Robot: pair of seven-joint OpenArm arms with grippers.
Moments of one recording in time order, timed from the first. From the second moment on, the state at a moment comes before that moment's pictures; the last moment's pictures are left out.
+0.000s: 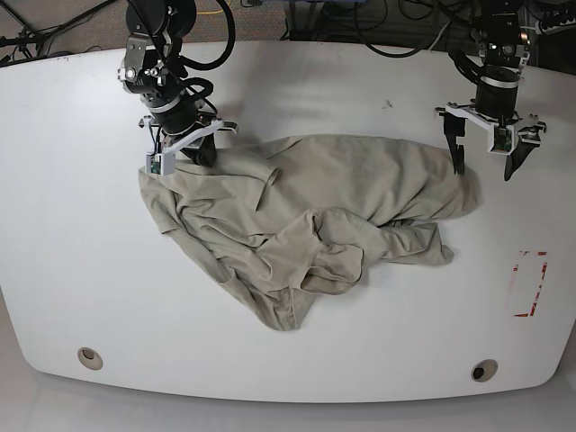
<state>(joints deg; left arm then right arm) 29.0 -11.6 -17.6 108.6 -2.5 -11.9 7.6 -18.8 -2.5 13.8 105.7 23.3 14.5 -42.3</state>
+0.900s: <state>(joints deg) 14.2 -11.5 -23.7 105.6 -16.4 -24.5 43.5 -16.7 4.2 11.8 105.5 24.4 14.5 -42.2</state>
